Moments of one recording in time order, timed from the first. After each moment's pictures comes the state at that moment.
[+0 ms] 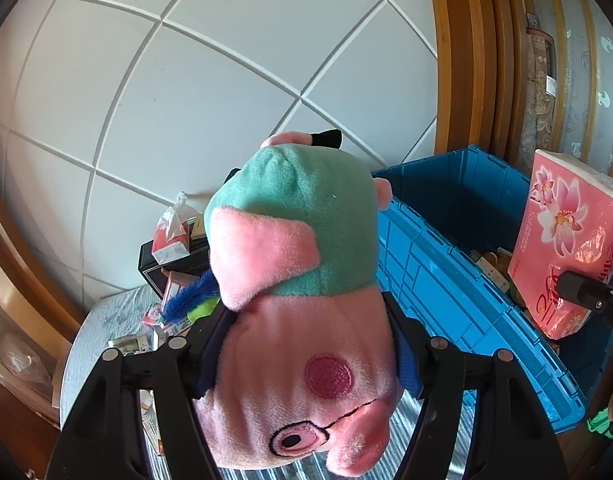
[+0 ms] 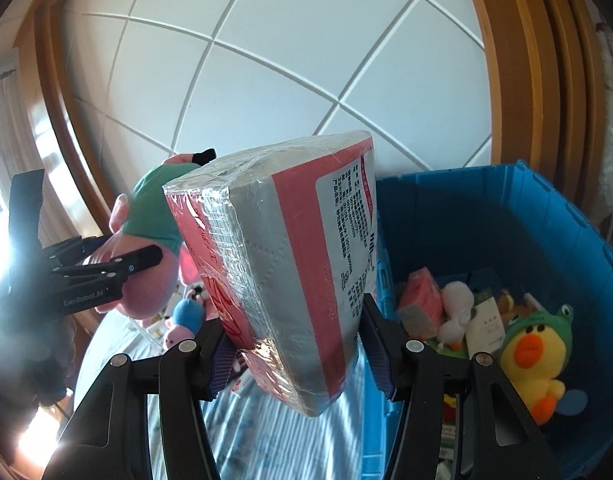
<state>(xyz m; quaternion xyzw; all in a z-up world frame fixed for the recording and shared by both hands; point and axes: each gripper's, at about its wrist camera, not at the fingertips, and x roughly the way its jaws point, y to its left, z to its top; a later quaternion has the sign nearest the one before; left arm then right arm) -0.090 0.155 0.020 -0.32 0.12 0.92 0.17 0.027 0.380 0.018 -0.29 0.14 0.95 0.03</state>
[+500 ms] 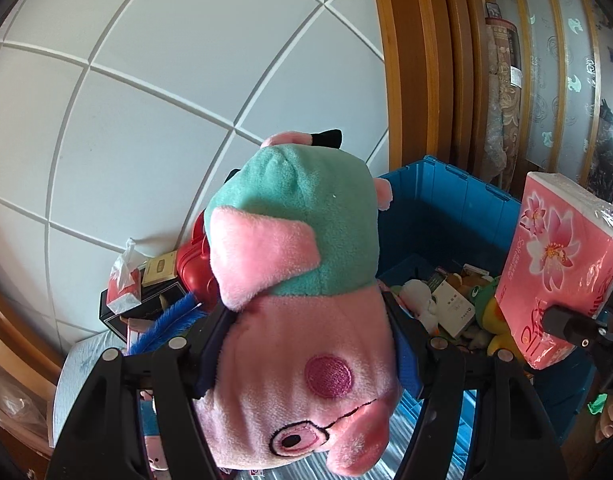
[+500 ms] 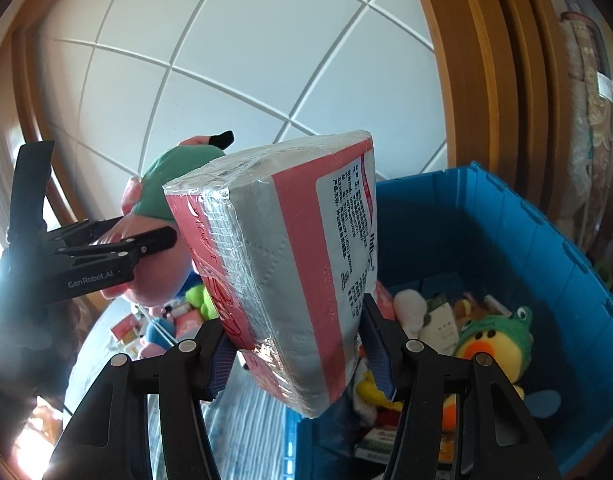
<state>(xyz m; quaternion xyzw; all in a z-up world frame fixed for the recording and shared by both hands) -0.107 0.261 0.039 -0.30 0.15 0.91 0.23 0.055 0.443 0.021 -0.27 0.15 0.95 0.08</state>
